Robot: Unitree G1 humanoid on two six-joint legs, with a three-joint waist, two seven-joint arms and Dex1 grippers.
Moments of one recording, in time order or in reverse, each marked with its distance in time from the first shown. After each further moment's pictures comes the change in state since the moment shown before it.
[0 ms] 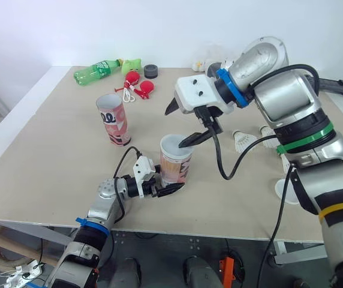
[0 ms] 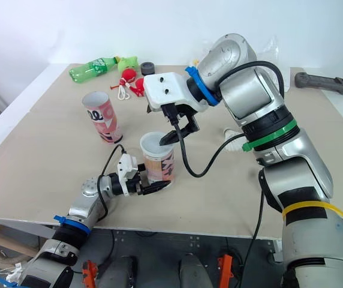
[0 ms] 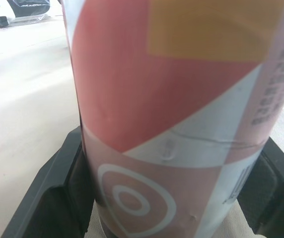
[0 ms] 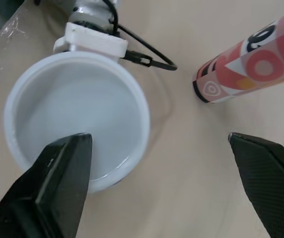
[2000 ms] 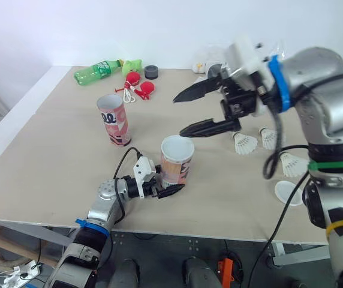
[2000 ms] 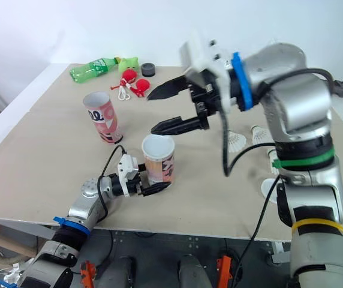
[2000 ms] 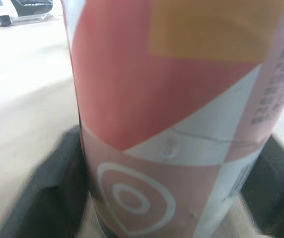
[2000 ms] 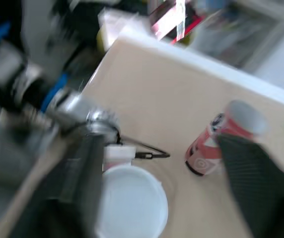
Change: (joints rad) left arm 0.014 0.002 -0.003 -0.028 0.009 0.026 0.013; right arm 0.357 -0.130 -0.438 -0.424 0.485 0.437 -0.206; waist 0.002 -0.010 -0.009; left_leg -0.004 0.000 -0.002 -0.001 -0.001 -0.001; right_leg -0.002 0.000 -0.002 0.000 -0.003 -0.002
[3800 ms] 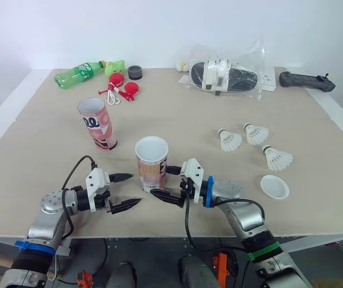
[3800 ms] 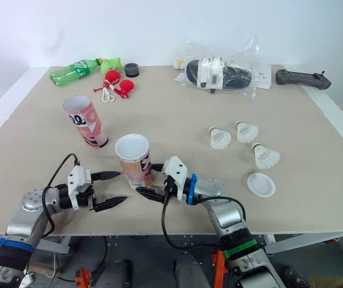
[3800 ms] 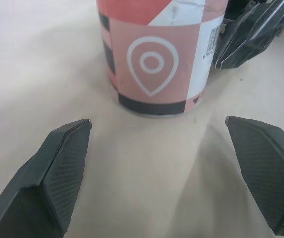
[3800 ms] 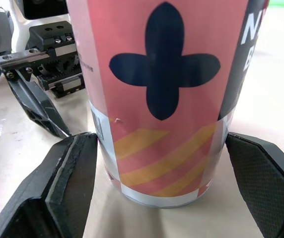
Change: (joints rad) left arm 0.248 0.365 0.142 -0.196 -0.103 0.039 -0.100; right arm 0.650 0.475 0.220 0.225 -0.288 -0.587 -0.445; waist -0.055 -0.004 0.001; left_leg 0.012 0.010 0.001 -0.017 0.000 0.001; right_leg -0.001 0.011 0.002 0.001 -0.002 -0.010
